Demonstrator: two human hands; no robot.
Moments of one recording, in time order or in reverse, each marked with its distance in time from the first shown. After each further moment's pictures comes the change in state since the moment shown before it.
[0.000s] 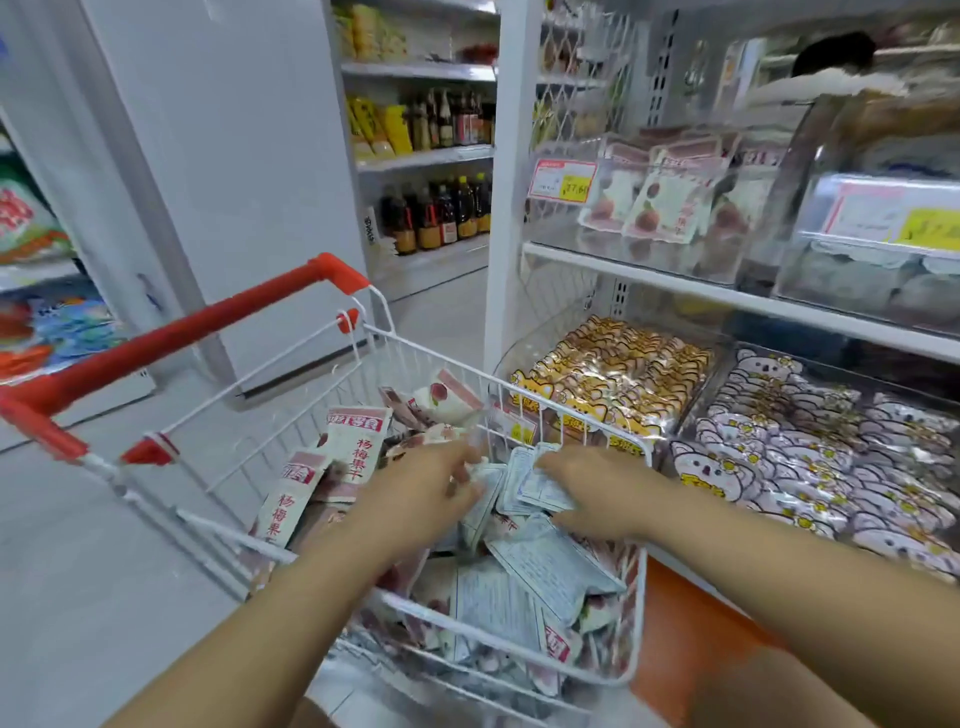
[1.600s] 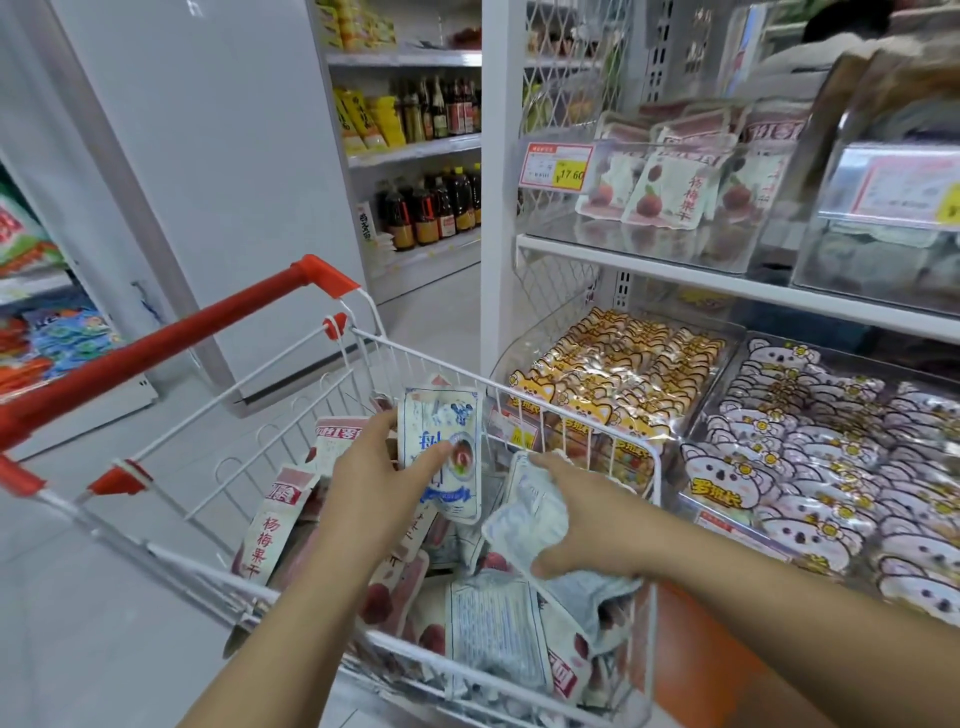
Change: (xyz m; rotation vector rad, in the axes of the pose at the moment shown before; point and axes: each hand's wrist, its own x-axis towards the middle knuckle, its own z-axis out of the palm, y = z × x) left_hand -0.010 0.006 -0.015 -0.546 0.393 -0.267; right_hand -0.016 -0.025 -0.004 0.600 -0.051 0.116
